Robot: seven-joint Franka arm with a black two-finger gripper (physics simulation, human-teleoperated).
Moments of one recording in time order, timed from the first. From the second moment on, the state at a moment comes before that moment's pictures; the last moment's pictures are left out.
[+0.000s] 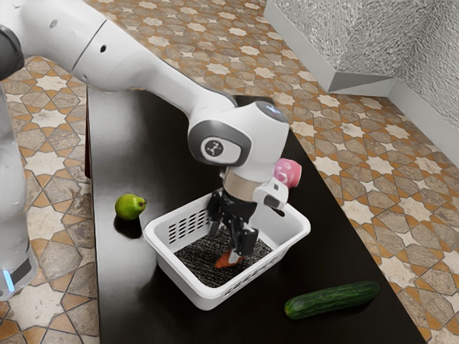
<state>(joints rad) 0.19 -0.11 -0.57 -2.12 -0.22 1.96 -0.53</state>
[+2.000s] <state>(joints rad) 0.20 0.01 -0.57 -2.12 -0.07 2.12 -0.50</state>
